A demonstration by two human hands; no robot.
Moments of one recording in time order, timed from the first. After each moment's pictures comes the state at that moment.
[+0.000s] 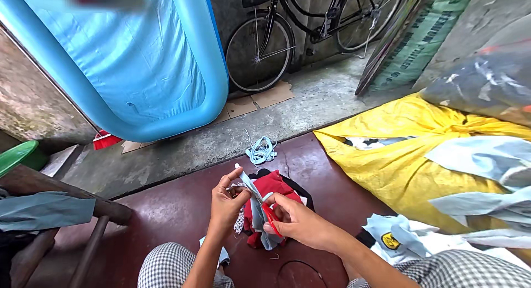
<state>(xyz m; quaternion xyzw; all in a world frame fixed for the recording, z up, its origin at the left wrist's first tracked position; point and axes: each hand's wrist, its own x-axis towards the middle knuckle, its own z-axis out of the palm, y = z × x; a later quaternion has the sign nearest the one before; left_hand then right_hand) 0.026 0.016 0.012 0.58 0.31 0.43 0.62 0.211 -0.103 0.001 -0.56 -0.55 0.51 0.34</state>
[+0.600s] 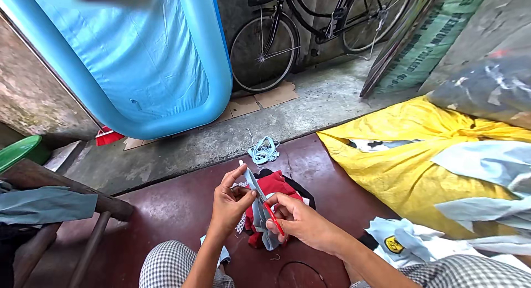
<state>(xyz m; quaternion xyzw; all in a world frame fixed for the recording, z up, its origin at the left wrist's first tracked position) 0.018 0.016 0.017 0.63 0.26 0.41 0.61 0.202 -0.103 0.005 -0.50 -0.48 0.58 0.42</state>
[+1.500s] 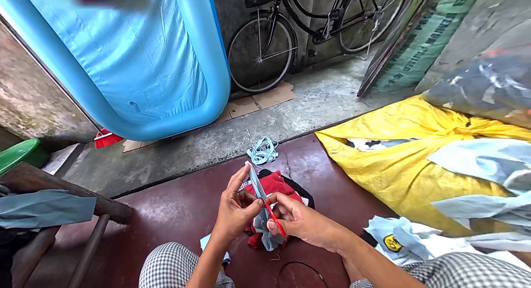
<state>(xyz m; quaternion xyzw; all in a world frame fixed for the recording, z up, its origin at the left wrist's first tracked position) 0.022 0.007 0.014 0.66 0.21 0.38 0.61 0.208 -0.102 0.005 -0.46 -0.49 0.61 0.42</state>
